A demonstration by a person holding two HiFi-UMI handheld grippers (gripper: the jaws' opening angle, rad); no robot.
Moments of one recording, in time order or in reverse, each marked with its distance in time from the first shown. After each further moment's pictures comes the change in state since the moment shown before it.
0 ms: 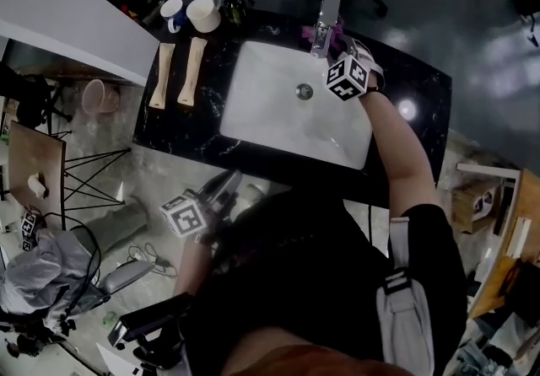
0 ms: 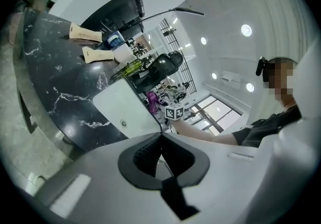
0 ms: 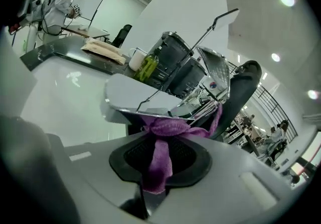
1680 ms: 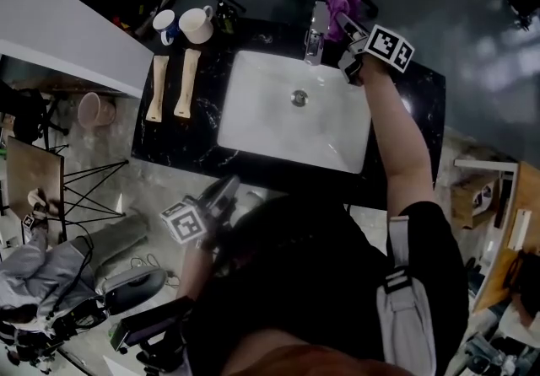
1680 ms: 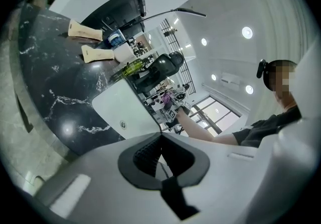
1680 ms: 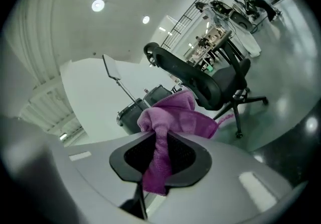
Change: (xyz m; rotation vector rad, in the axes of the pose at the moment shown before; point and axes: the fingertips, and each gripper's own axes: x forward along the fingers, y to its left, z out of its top) left arm 0.006 -0.001 0.009 -0.023 0.009 0.003; right arm -0.026 -0.122 0.021 1.501 -0.490 0.295
